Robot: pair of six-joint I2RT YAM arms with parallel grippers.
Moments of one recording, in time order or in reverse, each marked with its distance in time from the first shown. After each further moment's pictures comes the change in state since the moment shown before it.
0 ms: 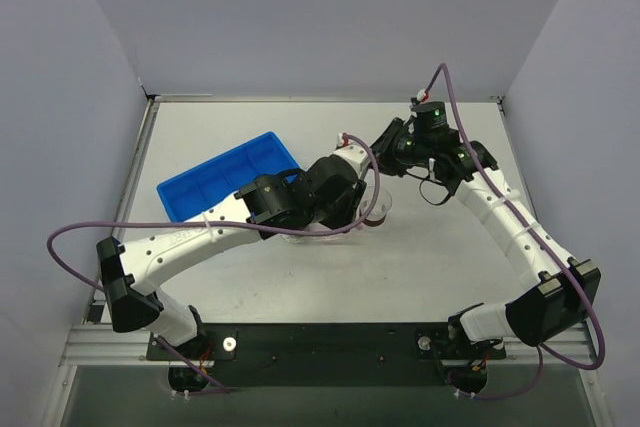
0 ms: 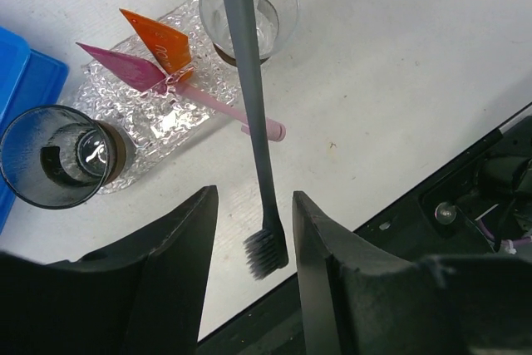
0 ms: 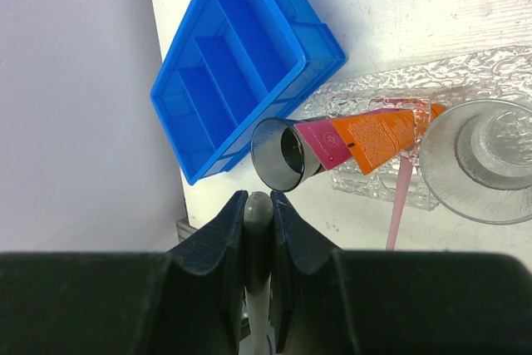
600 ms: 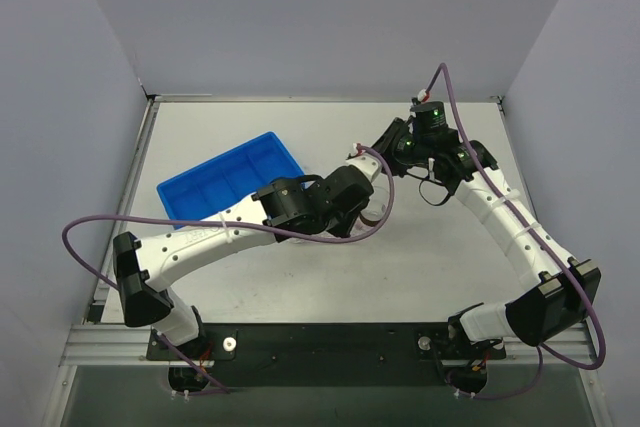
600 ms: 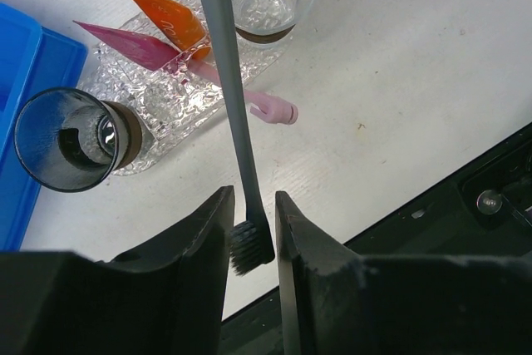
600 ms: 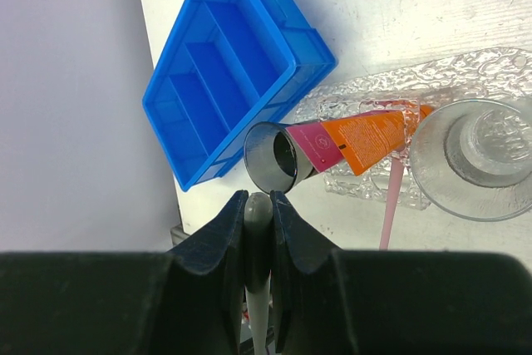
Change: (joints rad) left arm -0.056 0.079 0.066 -0.106 -0.086 0.019; right arm 0.011 0.002 0.010 -0.022 0.039 0.001
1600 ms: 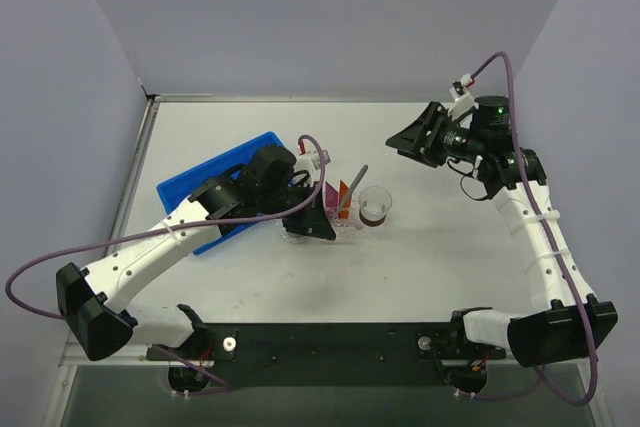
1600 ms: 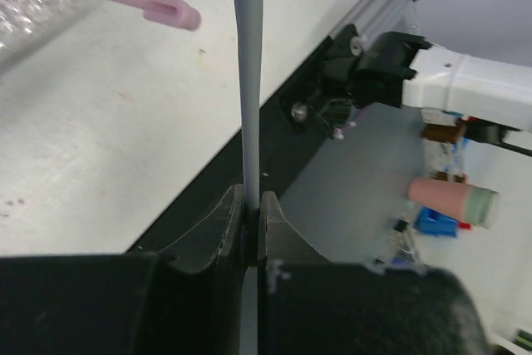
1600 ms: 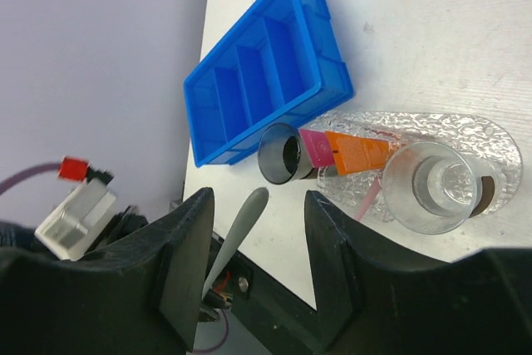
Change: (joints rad) left arm 0.320 -0.265 -0.347 0.226 0.743 -0.154; right arm -0.273 -0.114 -0.022 0.046 -0.325 -0.236
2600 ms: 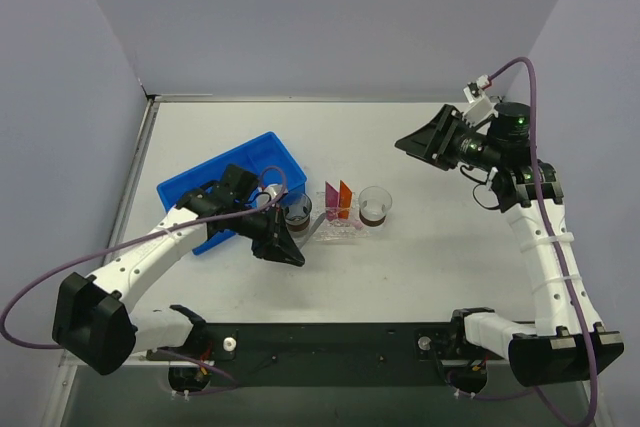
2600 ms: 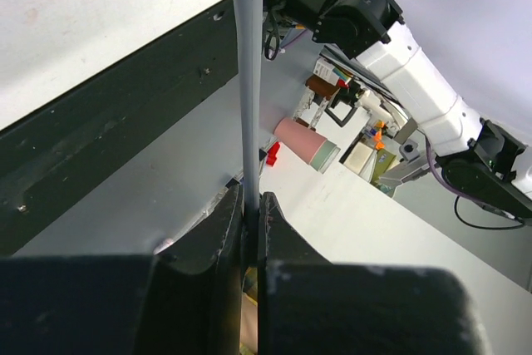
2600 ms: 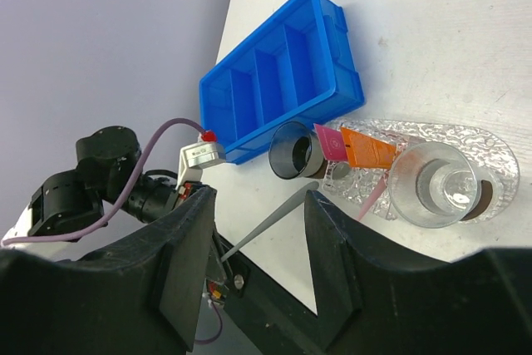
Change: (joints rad) left arm 0.298 -0.105 -0.358 -0.063 0.476 -0.276; right arm -0.066 -0.115 -0.031 0.009 -0.110 -0.058
